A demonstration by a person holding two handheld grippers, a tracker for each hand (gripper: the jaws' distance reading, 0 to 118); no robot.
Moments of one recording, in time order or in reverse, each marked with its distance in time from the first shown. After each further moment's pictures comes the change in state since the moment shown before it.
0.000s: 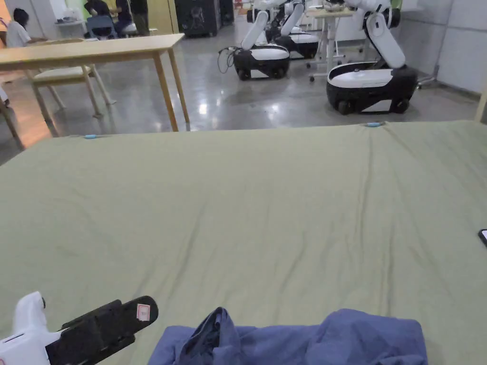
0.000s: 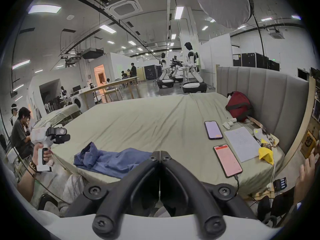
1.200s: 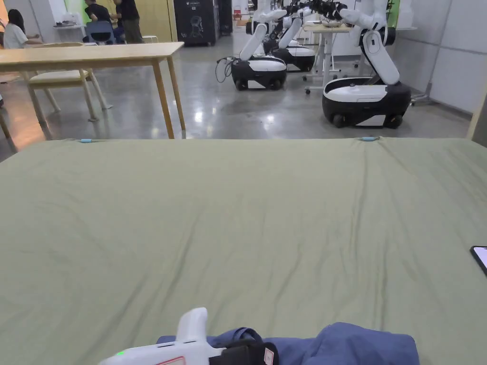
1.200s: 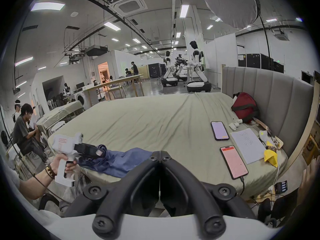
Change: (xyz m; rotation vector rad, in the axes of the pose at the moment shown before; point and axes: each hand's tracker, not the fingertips) left arm 0.039 -0.074 -0.148 -0.348 -0.205 -0.011; right arm -0.018 0.003 -0.008 -0.005 0.028 0.021
